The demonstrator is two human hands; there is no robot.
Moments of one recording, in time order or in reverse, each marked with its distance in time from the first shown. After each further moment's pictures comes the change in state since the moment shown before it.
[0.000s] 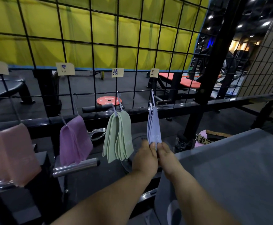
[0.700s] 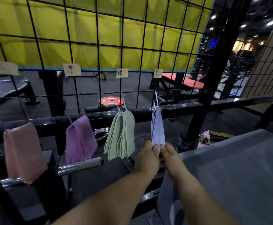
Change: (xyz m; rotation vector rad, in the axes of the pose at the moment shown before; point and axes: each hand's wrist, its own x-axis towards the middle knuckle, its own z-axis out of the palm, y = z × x) left_hand 0.001 -0.006 -0.004 -0.011 -0.058 -0.008; right_hand -0.006 0.011 -0.002 0.024 0.000 -0.081
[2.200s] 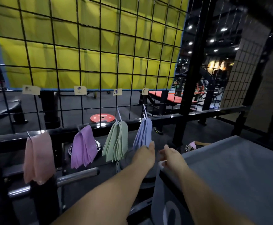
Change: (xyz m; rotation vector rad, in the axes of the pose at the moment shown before) left_hand -0.034 0.050 -0.042 0.054 -0.151 -0.082; right_hand -0.056 -0.048 -0.027 -0.151 0.184 0.046
